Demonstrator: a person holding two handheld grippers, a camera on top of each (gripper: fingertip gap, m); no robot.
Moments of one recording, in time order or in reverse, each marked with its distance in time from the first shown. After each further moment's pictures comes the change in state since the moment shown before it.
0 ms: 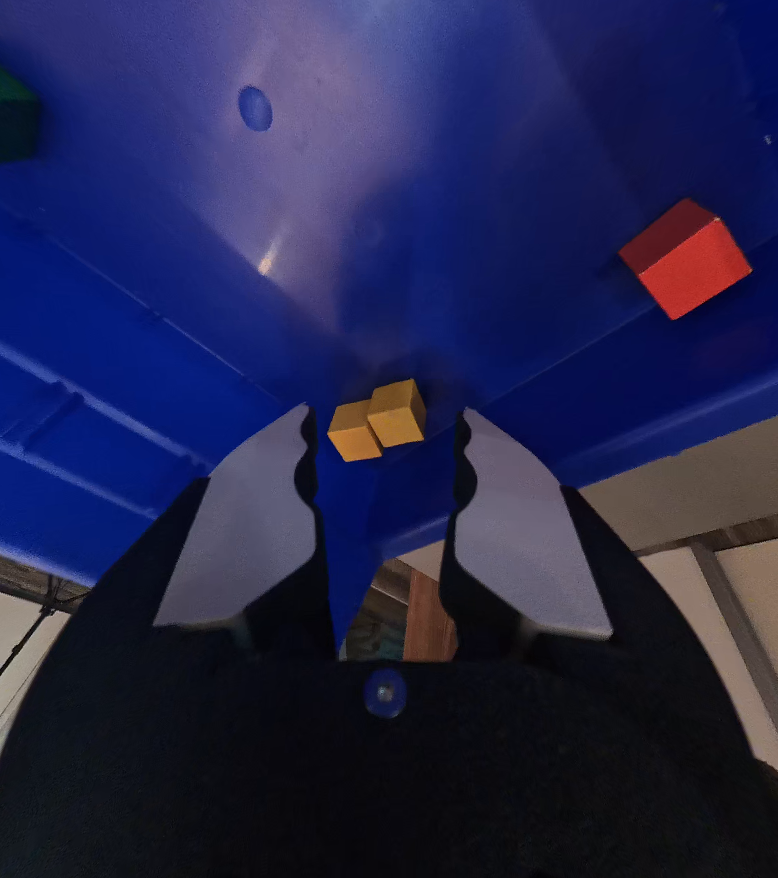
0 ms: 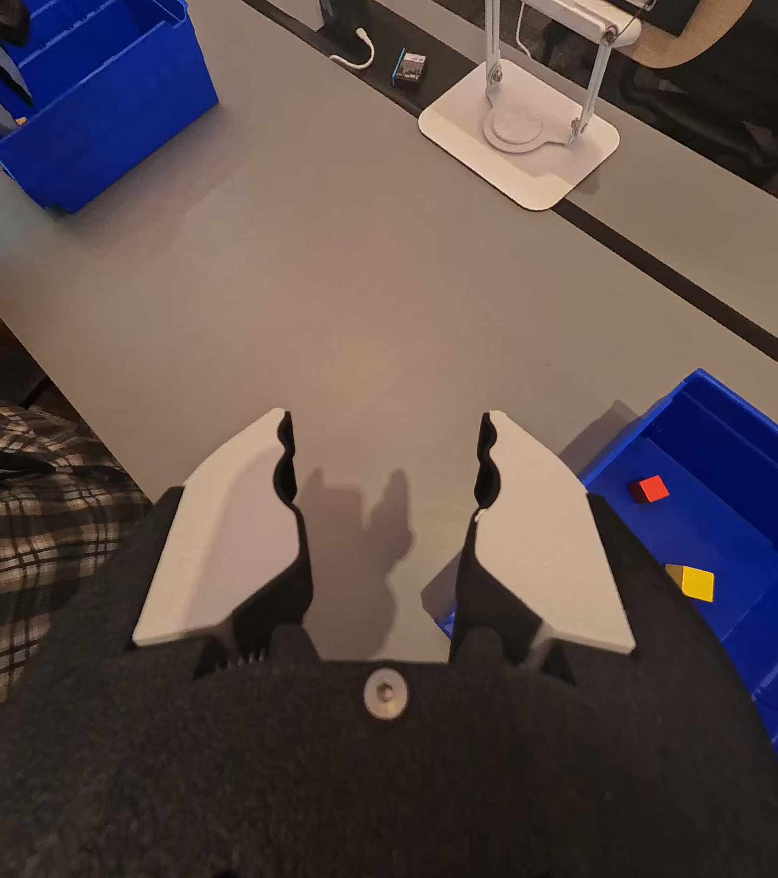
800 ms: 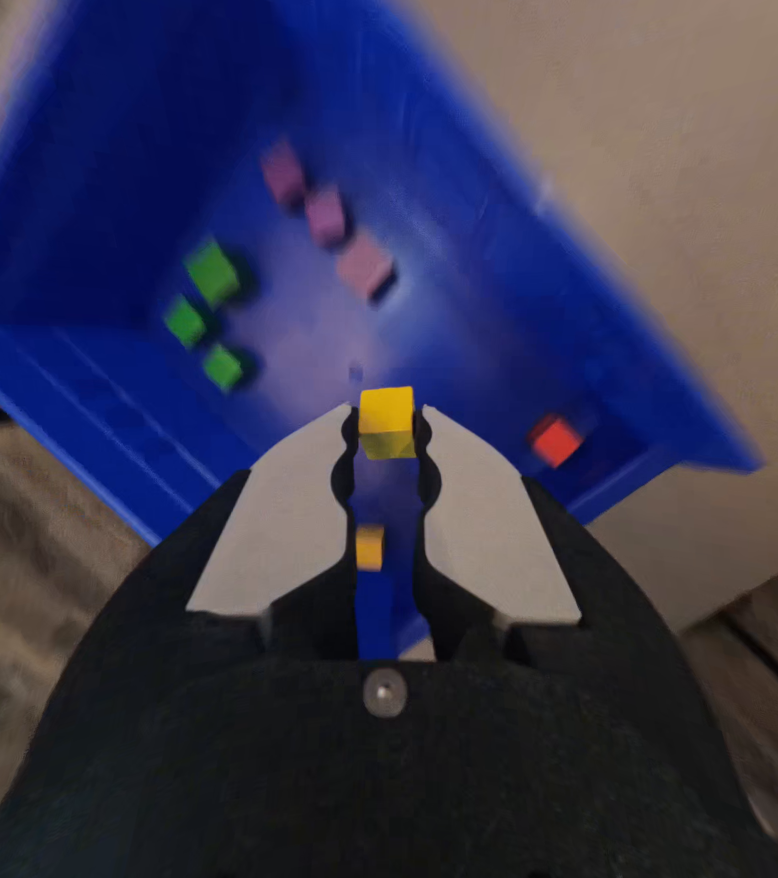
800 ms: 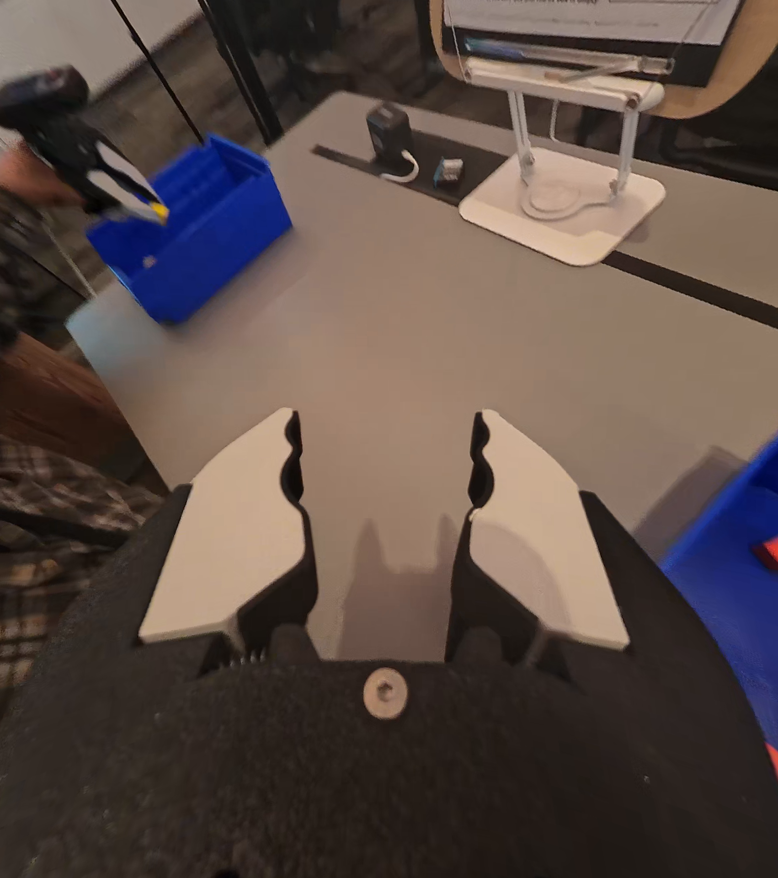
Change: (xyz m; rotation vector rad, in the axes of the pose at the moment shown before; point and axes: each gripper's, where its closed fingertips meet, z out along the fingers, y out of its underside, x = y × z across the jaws) left arm -0.015 -0.074 -0.094 0.562 0.009 -0.040; right arm -0.012 -0.015 0.013 0.198 -0.138 0.146
